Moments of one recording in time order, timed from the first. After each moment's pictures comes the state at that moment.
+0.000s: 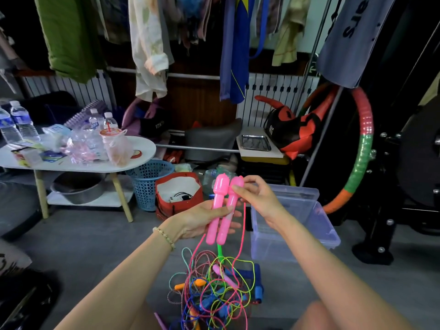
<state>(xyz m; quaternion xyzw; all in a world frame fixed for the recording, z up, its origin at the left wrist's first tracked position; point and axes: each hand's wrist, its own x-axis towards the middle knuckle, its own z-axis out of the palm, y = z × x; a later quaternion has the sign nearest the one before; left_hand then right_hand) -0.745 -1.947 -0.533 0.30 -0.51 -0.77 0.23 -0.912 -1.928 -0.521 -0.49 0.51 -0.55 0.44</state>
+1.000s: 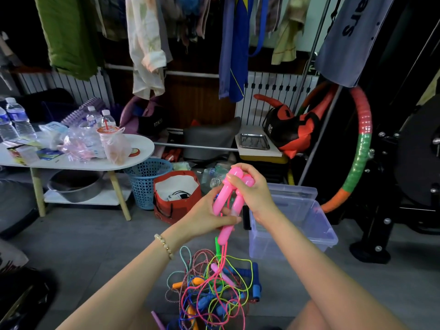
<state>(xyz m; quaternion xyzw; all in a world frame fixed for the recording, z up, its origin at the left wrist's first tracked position) -0.749 -1.924 -0.516 0.35 -0.69 -0.57 0.29 -0.890 -1.927 -0.505 -0.49 0.48 -0.62 0.38</state>
